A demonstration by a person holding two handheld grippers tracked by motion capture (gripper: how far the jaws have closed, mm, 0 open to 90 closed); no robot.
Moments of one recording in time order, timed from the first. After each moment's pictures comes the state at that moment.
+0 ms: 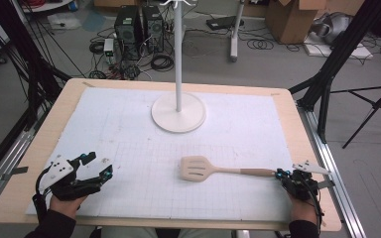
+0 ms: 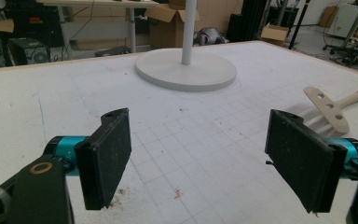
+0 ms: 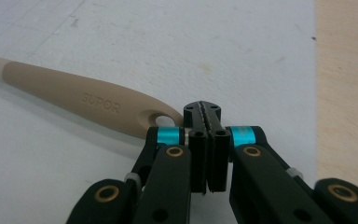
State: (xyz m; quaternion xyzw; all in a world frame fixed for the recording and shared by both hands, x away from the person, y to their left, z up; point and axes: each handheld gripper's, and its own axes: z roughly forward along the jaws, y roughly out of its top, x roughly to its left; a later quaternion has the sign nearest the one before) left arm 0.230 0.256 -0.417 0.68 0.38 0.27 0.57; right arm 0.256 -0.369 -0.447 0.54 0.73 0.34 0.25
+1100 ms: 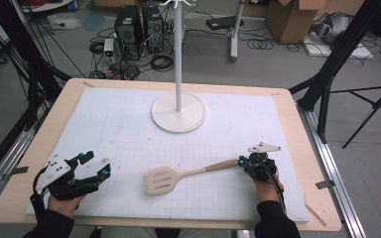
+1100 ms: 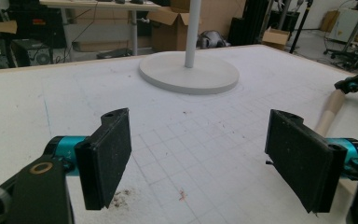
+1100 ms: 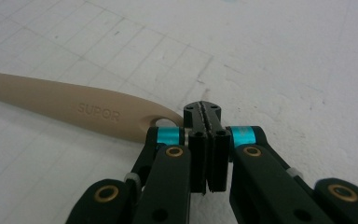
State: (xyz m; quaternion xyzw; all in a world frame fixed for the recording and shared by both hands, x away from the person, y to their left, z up) left arm 0.230 0.261 -0.416 0.67 0.38 0.27 0.57; right arm 0.308 -0.269 -0.438 0.46 0.79 0.34 0.21
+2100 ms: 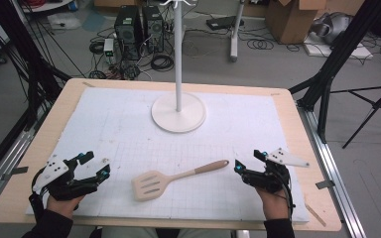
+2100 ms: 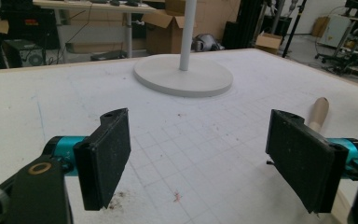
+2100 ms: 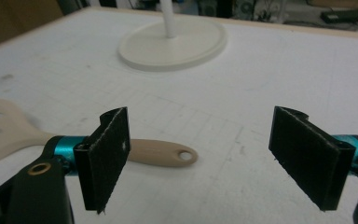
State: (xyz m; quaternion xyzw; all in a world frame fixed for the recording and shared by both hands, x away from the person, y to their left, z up) left arm 0.229 0.262 -0.415 0.66 0.38 0.26 0.59; right arm 0.250 -0.276 -0.392 0.44 0.71 0.50 0.23
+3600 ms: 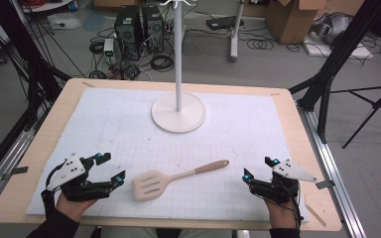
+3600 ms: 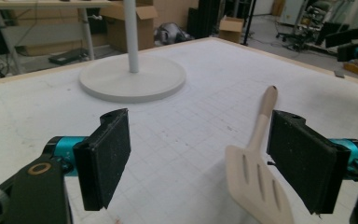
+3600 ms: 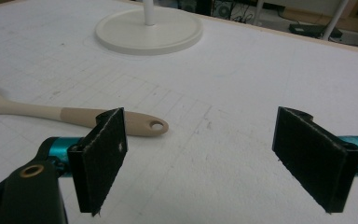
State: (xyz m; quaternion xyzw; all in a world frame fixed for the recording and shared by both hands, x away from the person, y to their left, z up) left arm 0.226 0.222 -0.392 0.72 0.31 0.21 0.58; right arm 0.229 -0.290 -0.399 0.44 0.72 0.46 0.28
